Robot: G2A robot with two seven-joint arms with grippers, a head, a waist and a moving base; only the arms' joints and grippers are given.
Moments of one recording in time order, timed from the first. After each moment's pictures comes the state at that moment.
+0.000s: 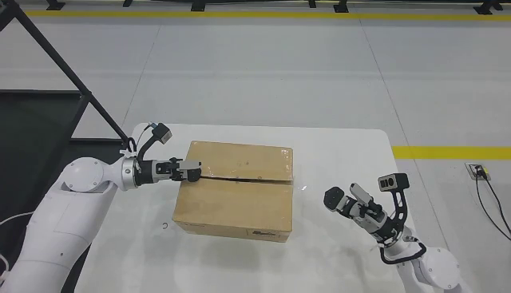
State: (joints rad) left arm 0.46 -0.97 -1.01 -0.90 -0.53 -0.48 -1.34; right arm -1.25 -1.19 1.50 -1.58 0.52 -0.38 0.84
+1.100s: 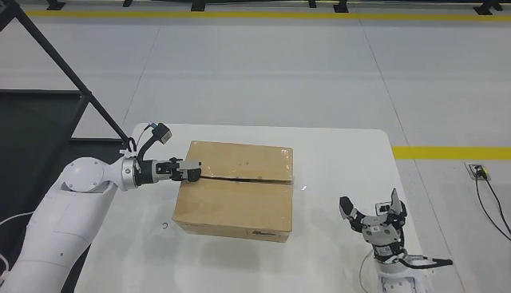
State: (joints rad) left arm 0.46 -0.97 -1.01 -0.90 -0.53 -0.48 -1.34; right arm -1.35 -1.23 1.43 -1.49 1.22 -0.37 0.87
